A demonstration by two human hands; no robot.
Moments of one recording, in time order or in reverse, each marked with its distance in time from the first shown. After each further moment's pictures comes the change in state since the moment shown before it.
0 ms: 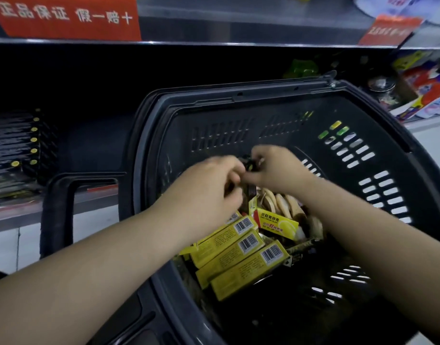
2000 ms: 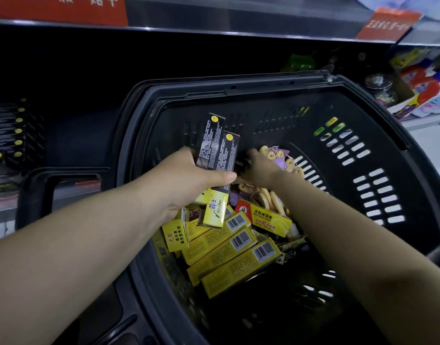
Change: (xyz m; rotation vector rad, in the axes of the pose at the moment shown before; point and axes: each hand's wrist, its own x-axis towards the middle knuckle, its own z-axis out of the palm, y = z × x) left_hand 0.017 -0.009 0.001 -0.733 -0.041 -0.485; right_hand 0.048 0.054 0.060 0.022 -0.233 0.283
